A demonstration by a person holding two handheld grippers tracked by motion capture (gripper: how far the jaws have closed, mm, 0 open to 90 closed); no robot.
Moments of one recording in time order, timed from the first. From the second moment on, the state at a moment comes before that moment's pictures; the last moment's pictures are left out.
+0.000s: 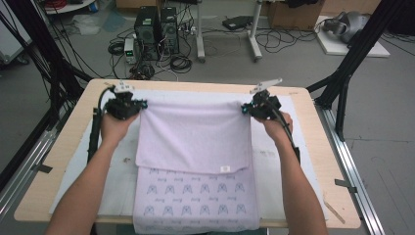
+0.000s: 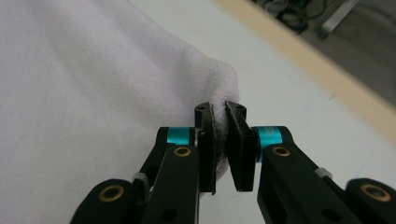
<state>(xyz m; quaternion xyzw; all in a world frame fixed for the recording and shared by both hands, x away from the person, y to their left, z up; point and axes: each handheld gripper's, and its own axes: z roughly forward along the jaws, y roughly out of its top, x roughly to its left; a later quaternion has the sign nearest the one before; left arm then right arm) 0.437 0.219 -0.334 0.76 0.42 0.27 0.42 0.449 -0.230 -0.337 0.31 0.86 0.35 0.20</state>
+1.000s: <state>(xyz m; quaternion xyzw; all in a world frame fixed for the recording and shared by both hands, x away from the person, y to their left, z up) 0.364 0.233 -0.418 0.80 0.39 0.18 0.41 0.392 -0.234 -0.412 0.29 0.88 0.36 0.11</state>
